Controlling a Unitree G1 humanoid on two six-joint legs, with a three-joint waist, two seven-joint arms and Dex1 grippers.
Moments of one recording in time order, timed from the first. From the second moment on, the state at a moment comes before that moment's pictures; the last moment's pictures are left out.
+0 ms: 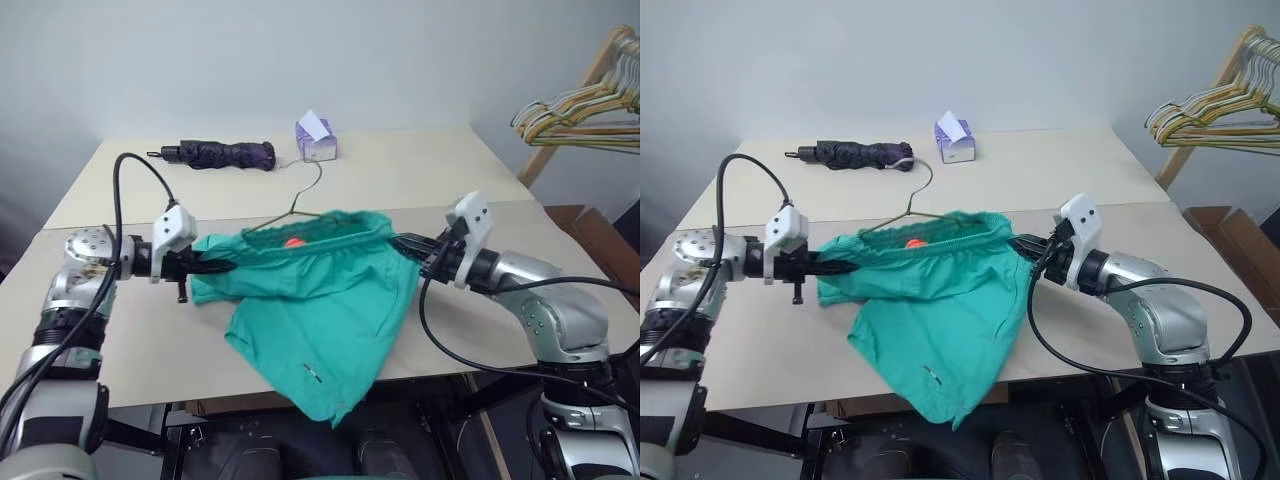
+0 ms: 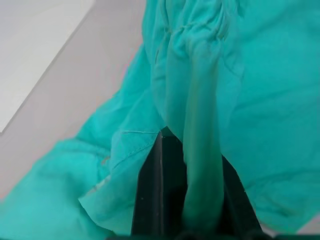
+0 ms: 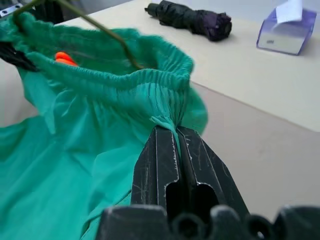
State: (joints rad) left arm -0.69 0.75 -0.07 0.59 -0.24 0.05 -1.41; right arm -0.43 -0.57 -0.07 -0.20 0.49 0.68 0.70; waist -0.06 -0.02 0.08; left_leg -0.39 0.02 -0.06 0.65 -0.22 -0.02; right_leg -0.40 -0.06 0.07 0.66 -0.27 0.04
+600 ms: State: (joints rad) left arm -0.85 0.68 -0.07 0.74 -0.17 -0.05 -1.45; right arm -0.50 -0.71 -0.24 -0.10 0.59 0.67 0.85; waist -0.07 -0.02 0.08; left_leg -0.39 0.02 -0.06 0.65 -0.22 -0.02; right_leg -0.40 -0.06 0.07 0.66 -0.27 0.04
